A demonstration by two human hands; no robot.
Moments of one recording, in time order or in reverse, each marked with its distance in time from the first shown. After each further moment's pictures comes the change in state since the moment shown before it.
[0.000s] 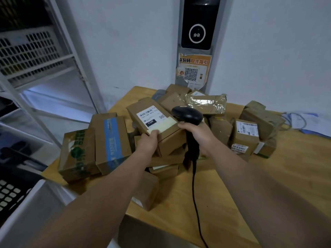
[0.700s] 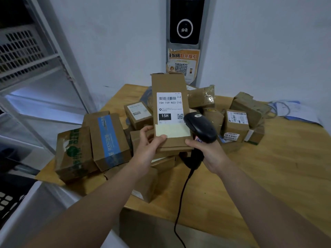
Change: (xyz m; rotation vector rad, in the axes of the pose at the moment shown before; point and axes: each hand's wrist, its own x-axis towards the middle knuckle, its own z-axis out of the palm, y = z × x) left_hand -0.054 -0.028 -0.018 -0.188 -0.357 0.280; right_hand -0.061 0.057 -0.021 0.236 0.001 -0.113
